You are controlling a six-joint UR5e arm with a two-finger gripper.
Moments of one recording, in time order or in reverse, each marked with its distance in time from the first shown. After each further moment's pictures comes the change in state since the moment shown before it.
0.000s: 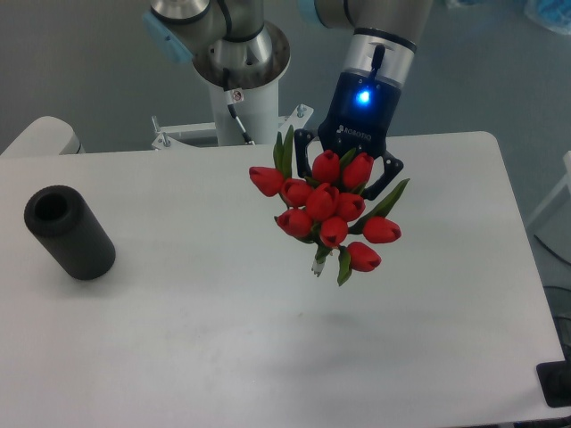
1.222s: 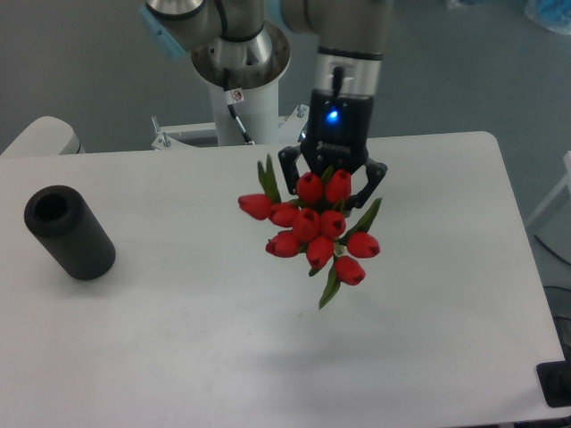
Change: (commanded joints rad) arm -0.215 0.003 0.011 -0.006 0.590 0.031
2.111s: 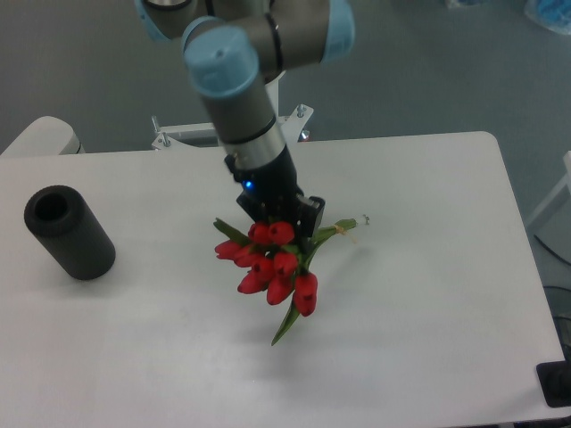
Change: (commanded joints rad) arm -0.295 -0.202 -0.012 -0.018 0.598 0.055
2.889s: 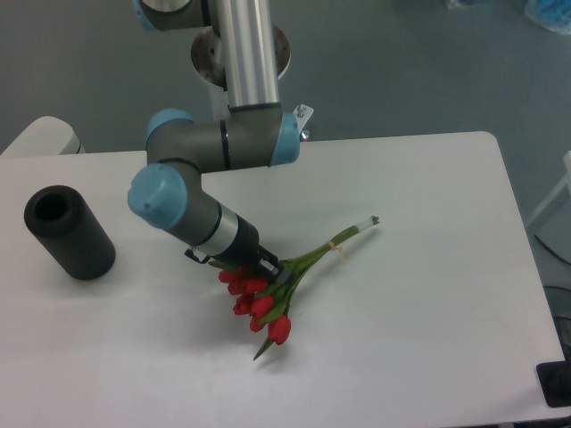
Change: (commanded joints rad) arm -0.101 -0.247 0.005 0.003 0.224 0.038
